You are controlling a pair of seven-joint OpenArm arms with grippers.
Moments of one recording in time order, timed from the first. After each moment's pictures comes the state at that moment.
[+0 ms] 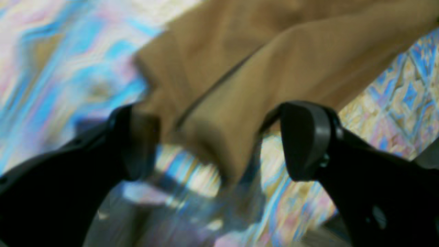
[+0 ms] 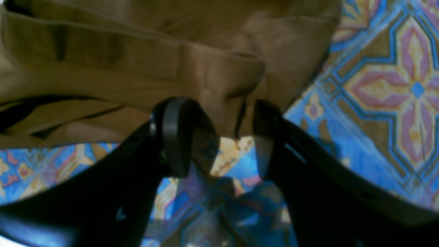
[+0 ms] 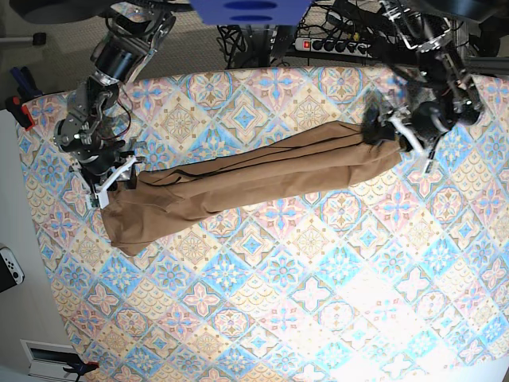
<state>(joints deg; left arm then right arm) 9.2 -11.9 -33.8 88.3 -43.0 -40.8 69.6 4.4 2.9 36.3 79.7 -0.3 44.1 -43.4</state>
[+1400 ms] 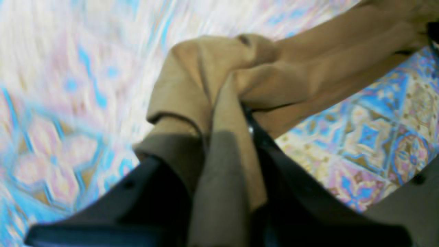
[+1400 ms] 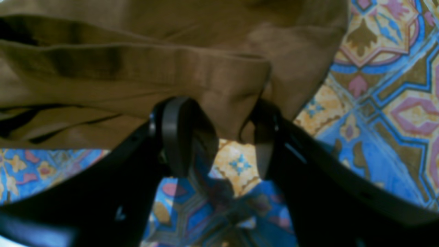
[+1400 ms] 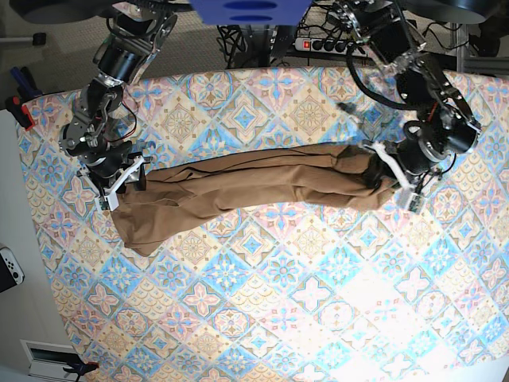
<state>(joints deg) 0.4 -1.9 -33.5 112.0 -39.5 -40.9 84.1 4.4 2.4 34.7 79.8 0.0 44.3 -43.4</state>
